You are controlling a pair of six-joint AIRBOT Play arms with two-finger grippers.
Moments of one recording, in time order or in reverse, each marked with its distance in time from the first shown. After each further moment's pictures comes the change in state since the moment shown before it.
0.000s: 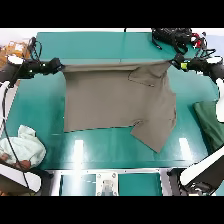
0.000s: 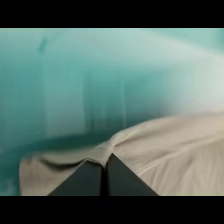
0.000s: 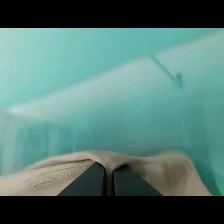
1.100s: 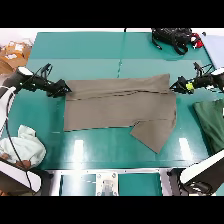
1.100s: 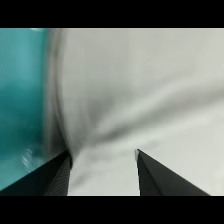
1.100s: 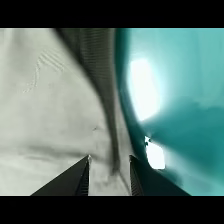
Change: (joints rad) left arm 0.003 -0.040 -0.105 0.176 -0.328 -0.190; right arm -0.117 0.013 -0.109 -0.246 0.406 0.100
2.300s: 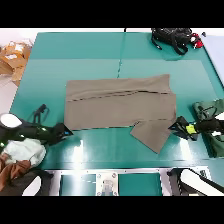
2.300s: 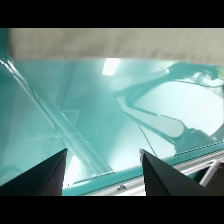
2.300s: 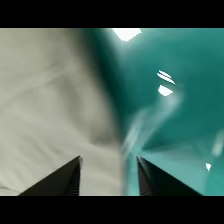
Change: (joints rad) left arm -0.047 0.918 -0.958 0.050 -0.042 -0.248; right arm -0.080 0.784 -1.114 -0.159 -0.136 0.246
